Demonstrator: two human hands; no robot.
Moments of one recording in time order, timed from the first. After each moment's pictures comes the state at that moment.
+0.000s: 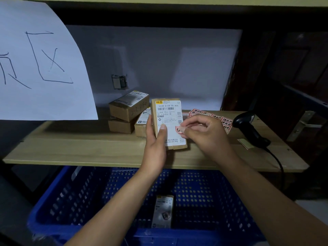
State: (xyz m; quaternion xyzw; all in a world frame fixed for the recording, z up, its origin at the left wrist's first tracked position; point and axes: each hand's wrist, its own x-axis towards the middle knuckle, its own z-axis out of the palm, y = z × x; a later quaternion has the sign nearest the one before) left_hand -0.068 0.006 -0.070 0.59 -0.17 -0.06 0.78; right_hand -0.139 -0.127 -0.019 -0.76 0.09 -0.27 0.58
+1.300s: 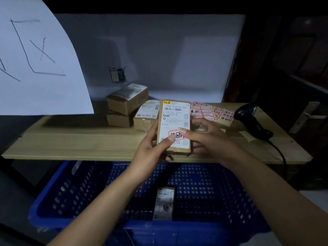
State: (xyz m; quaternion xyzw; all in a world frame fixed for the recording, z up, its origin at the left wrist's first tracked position) left_hand -0.083 0.044 -0.068 0.60 -0.25 -0.18 0.73; right_hand -0.152 -0.142 -0.028 -0.77 0.17 -0.06 0.61
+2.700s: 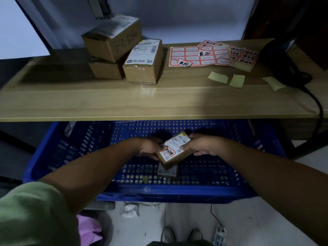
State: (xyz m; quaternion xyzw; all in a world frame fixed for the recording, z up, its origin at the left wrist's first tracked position) left_hand -0.014 0.045 -0.261 0.76 -0.06 -0.54 0.35; right_hand -0.121 -0.144 -0.232 -0.74 0.31 0.29 0.51
